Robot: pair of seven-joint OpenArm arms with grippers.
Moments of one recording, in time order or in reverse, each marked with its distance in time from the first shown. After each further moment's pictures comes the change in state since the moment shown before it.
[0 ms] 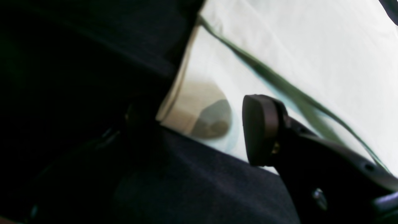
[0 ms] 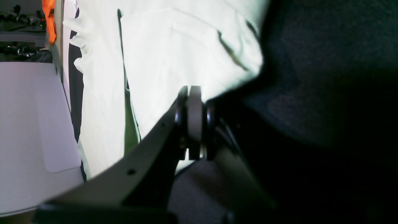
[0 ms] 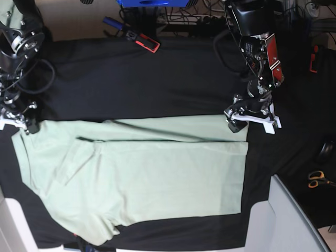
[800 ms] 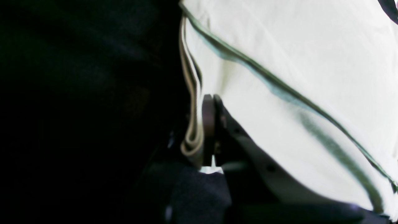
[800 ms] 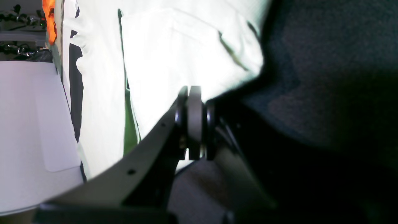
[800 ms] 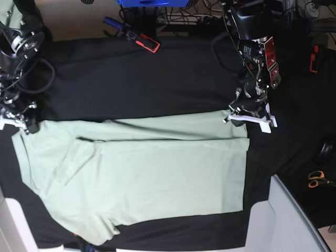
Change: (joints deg) left arm -1.0 -0.3 -0.4 -4.5 -1.3 -0.5 -0.7; right arm -0.3 0.2 -0.1 0.0 0.0 0.0 0.0
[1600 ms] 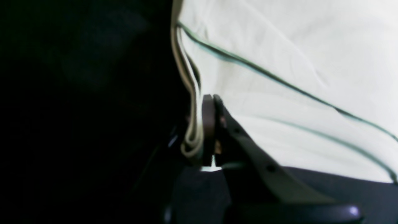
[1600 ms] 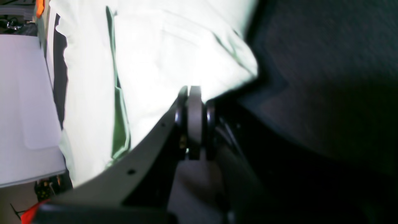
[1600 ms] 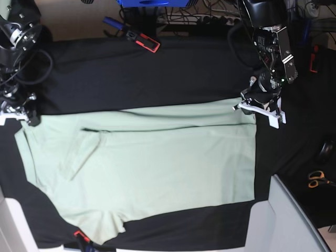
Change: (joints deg) left arm 5.2 -4.6 1.0 10.6 1.0 0.1 12.3; right arm -3.2 1.2 -4.1 1.0 -0.1 3.0 -0.2
